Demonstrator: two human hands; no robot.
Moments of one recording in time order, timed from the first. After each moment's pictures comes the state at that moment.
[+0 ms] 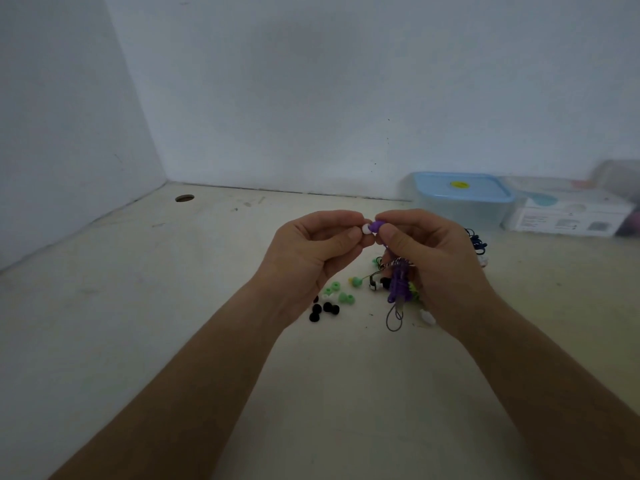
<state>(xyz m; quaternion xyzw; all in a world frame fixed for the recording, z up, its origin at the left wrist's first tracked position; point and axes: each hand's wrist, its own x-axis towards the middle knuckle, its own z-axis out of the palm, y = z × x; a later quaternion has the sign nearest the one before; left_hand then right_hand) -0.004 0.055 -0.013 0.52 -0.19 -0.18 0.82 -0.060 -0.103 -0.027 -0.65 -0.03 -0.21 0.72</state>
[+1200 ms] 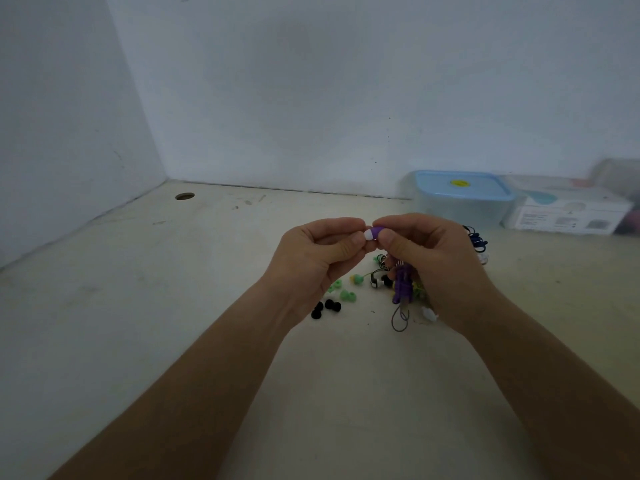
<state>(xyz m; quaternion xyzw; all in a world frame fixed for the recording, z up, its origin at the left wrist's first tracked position) -0.004 0.052 -0.018 0.53 -0.15 -0.19 0.81 -0.056 -0.110 -0.033 -0.70 -0.02 -0.21 0.68</state>
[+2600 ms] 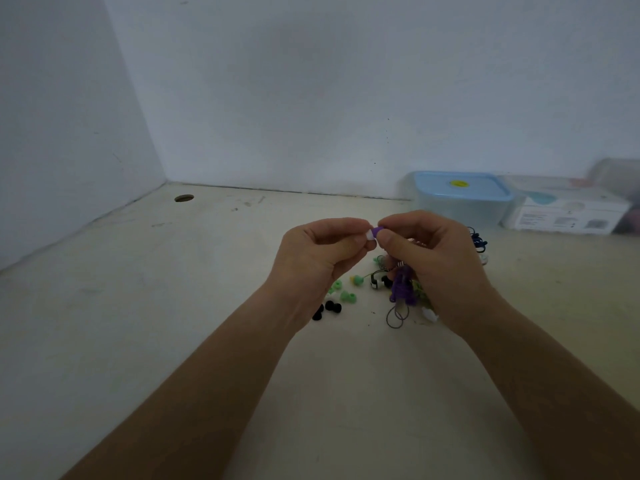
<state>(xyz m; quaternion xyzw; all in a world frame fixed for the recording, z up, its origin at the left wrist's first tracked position) -0.006 0.049 -0.021 0.55 -0.17 -0.15 0.80 -0.060 -0.104 -0.029 -0.71 0.00 -0.25 0.66</state>
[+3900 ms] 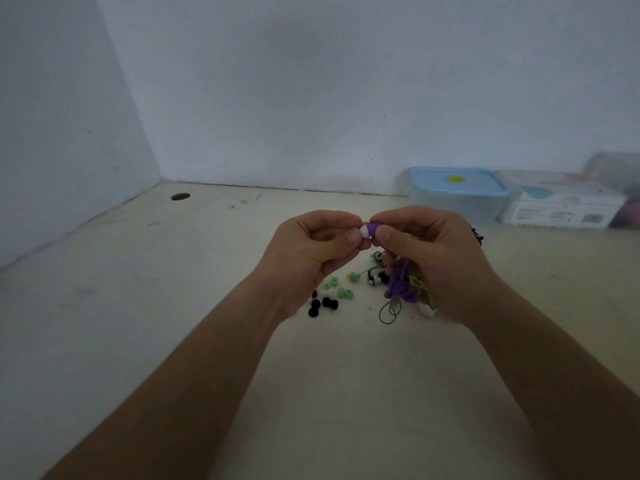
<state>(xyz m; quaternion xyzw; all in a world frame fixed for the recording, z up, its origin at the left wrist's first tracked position) 0.000 0.057 -0.016 0.54 -0.21 -0.19 0.79 -0.062 -0.111 -0.023 -0.70 -0.05 -0.19 0.68</state>
